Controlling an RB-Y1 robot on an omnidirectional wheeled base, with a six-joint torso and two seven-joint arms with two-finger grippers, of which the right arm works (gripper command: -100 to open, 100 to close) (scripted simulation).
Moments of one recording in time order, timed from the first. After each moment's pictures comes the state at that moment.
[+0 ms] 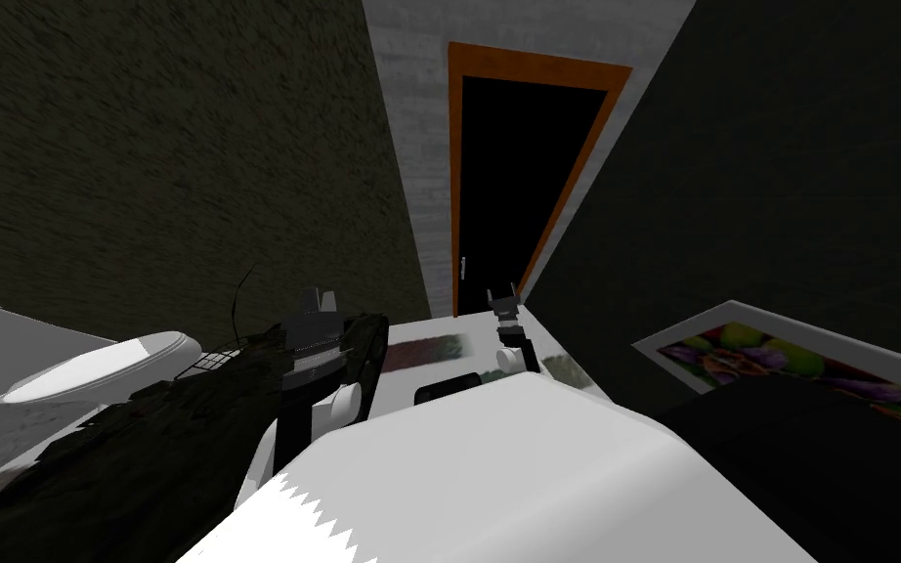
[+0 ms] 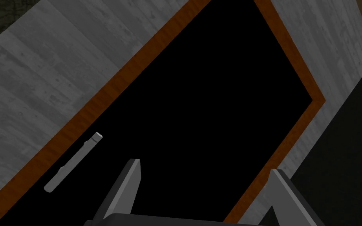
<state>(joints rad) 0.38 -0.13 0.09 -1.85 -0.37 -0.62 -0.52</state>
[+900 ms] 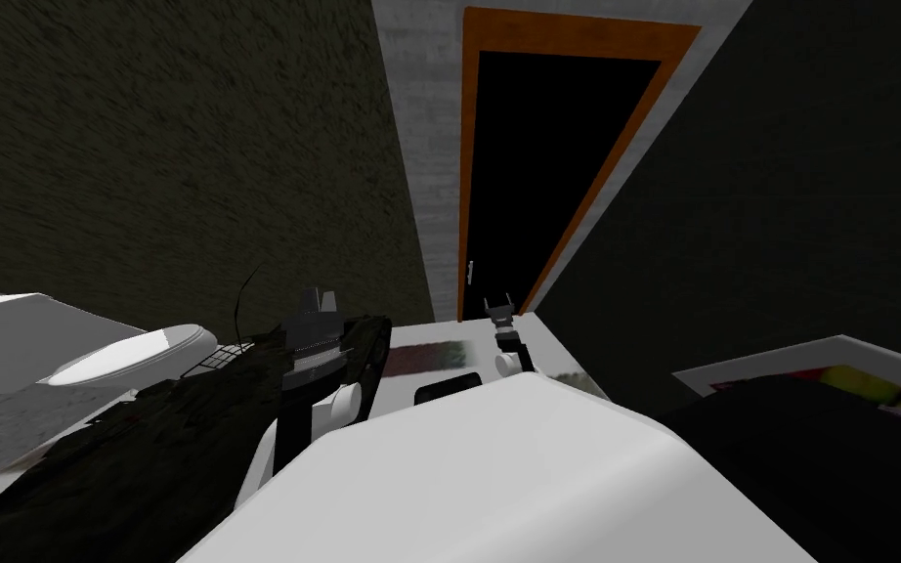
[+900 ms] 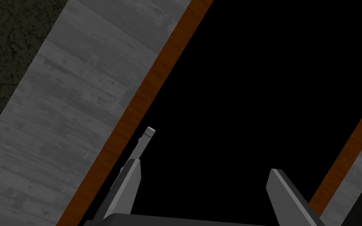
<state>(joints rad) 0.34 -0.18 0.15 -1.65 -0.48 -0.68 -0.70</state>
